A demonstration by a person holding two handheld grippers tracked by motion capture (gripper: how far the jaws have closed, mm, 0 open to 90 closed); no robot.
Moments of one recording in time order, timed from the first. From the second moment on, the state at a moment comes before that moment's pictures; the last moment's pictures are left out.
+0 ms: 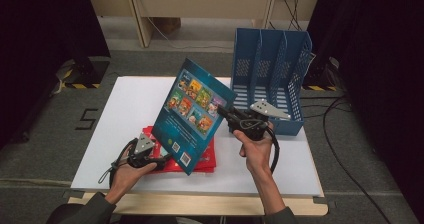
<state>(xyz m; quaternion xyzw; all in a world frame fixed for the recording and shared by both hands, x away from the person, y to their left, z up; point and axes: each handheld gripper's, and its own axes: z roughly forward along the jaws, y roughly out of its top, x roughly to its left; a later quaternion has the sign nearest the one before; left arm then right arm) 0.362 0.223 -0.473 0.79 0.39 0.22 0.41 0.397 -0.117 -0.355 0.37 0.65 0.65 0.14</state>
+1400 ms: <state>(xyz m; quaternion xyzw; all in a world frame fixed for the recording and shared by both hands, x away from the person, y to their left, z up) 0.369 0.340 -0.486 0.75 0.50 0.21 0.37 0.374 -0.077 -0.319 0.27 0.67 0.67 0.17</state>
